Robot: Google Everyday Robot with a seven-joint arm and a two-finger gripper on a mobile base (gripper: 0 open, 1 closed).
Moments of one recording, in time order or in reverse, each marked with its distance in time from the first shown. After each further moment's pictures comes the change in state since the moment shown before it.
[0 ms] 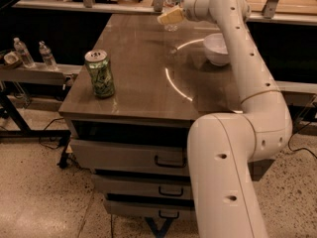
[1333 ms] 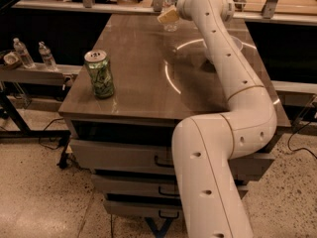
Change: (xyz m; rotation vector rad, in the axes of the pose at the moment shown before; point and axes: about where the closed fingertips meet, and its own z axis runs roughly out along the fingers) arm 0.007 -0.028 0.029 0.205 0.082 -0.147
